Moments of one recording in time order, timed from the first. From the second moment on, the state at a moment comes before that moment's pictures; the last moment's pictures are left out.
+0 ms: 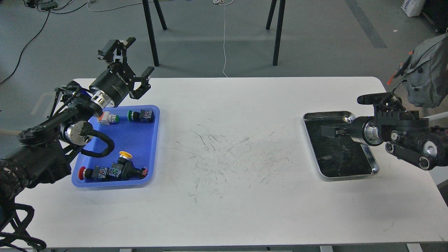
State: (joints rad) left arm -0.86 0.34 -0.41 -0.56 0.07 -0.49 -0.49; right arm 1.08 -0.51 -0.31 0.74 -1.19 0.17 0.14
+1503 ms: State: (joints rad) left arm -0.86 0.34 -0.41 -0.56 0.07 -0.49 -0.49; right arm 1.09 -0.44 -0.41 0.69 -1.21 0.17 0.14
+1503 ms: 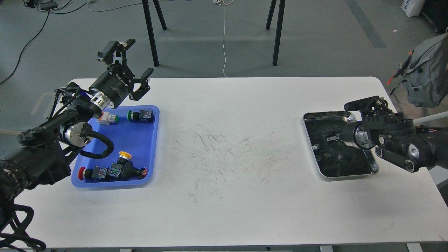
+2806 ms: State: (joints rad) left arm -0.86 0.36 -0.41 -0.56 0.07 -0.49 -0.49; right arm 1.14 -0.19 -0.19 0.79 -1.21 -0.13 0.24
